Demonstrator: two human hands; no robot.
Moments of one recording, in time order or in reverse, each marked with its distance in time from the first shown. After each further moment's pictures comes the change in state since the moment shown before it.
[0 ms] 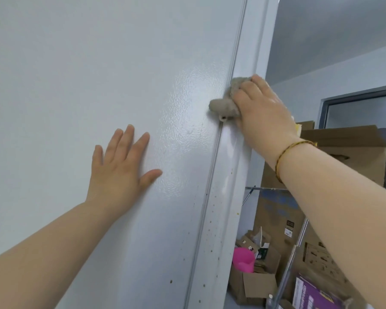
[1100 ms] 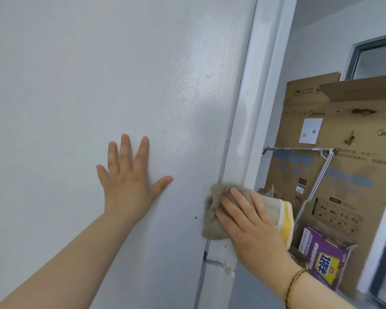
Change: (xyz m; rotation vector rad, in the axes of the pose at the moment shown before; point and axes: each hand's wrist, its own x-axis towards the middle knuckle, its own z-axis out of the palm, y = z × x) left_hand -0.090 -0.015 0.023 0.019 -0.161 -0.232; right_hand -0.244 -0.107 0.047 -0.055 -0.039 -0.253
